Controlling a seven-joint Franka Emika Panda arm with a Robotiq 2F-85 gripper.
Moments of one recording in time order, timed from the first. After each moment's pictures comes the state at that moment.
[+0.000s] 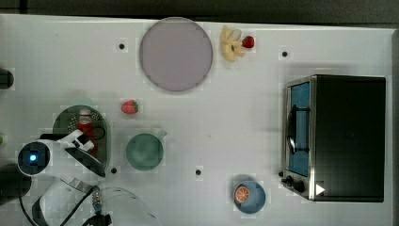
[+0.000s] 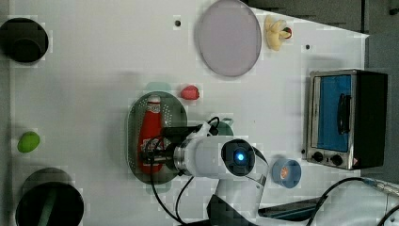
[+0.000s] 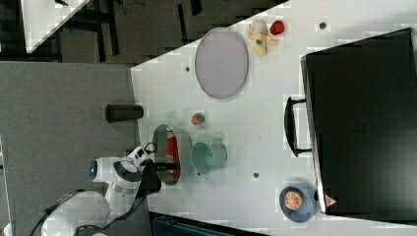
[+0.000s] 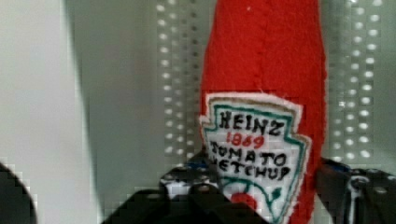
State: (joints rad) arm -0.05 0.64 0.77 -2.19 -0.49 1.00 0.27
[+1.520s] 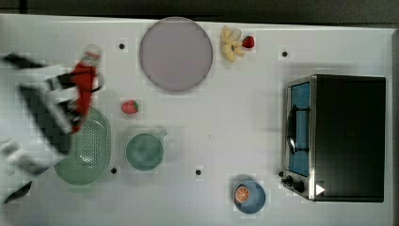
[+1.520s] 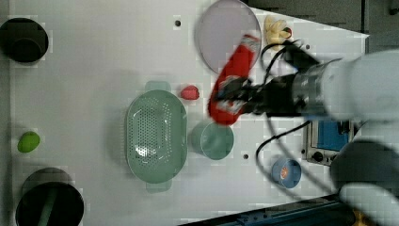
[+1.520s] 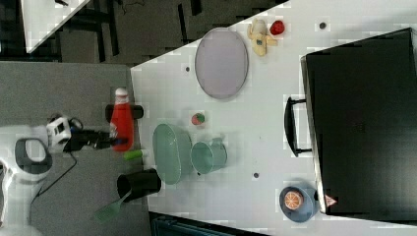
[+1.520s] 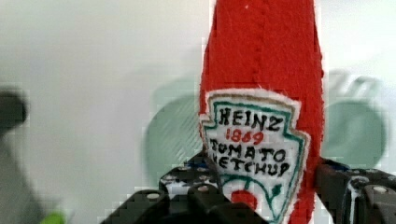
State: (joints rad) arm -0.29 0.30 0.86 -1.74 -0.14 0.35 0.22
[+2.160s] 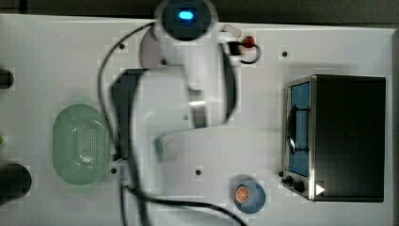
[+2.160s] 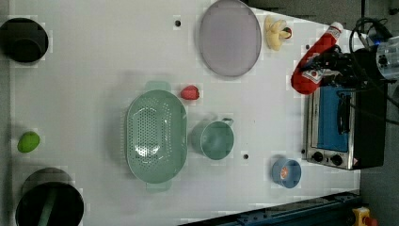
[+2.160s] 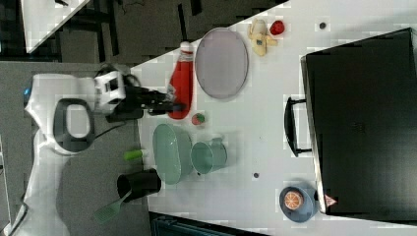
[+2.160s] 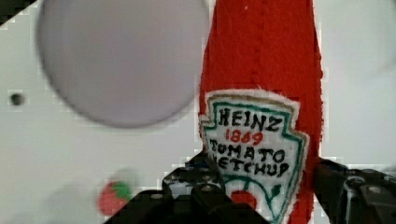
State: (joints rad) arm -0.51 0.28 0.60 -1.77 -0.17 0.34 -0.05
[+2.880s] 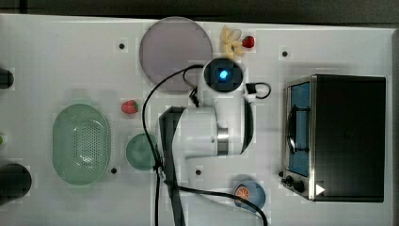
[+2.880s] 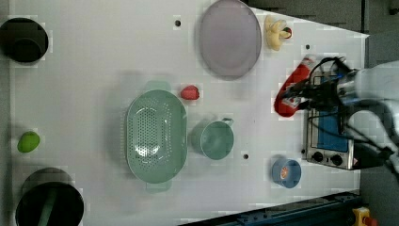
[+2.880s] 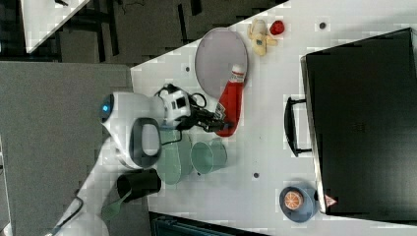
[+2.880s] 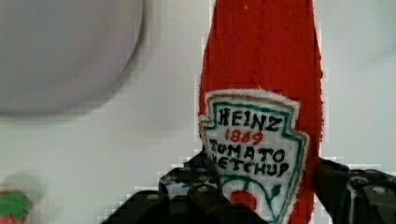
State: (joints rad) arm -0.52 0.28 0.50 -2.13 -0.18 0.66 -0.17
